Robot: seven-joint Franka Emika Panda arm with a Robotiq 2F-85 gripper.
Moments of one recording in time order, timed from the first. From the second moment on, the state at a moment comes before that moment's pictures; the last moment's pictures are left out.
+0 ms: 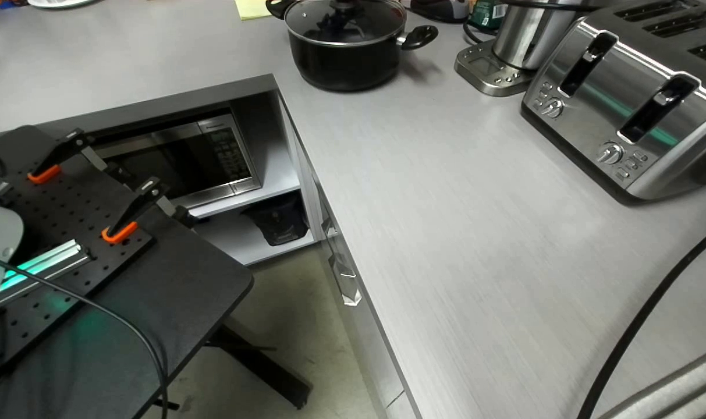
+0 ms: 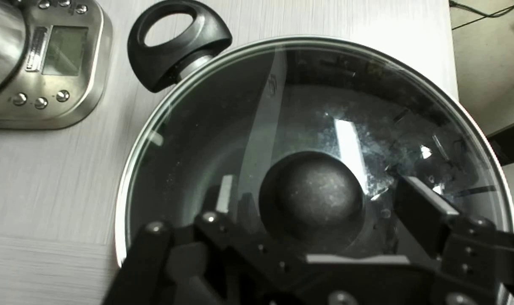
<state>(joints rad) -0.01 0.88 -0.03 -1.17 -0.56 1.74 -0.83</state>
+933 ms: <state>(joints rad) 0.00 0.77 -0.03 -1.26 -0.57 1.76 -0.83</state>
